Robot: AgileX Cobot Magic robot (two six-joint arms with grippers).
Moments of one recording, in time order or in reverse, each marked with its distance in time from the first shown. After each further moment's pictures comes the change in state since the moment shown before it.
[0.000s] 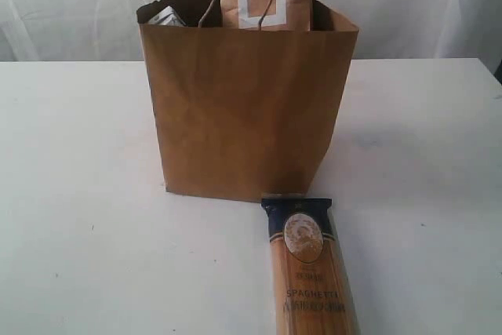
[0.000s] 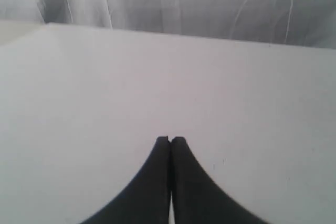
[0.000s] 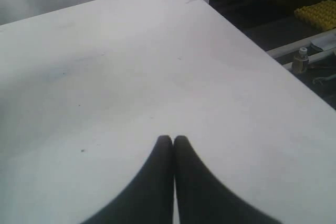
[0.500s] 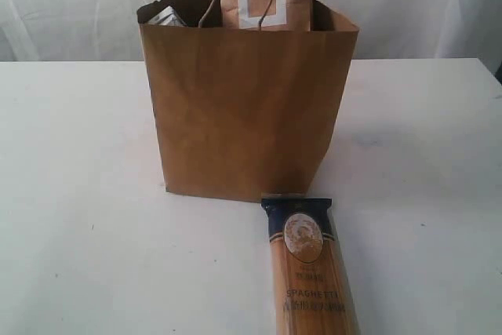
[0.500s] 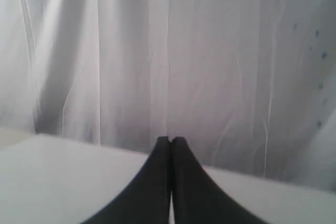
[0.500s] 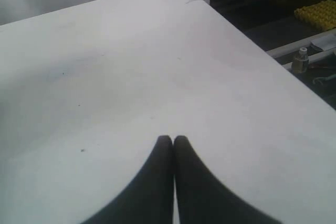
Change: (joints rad) left arm 0.080 -0.059 0.034 -0.150 -0.441 0.060; right arm 0.000 0.000 0.000 0.000 0.000 0.002
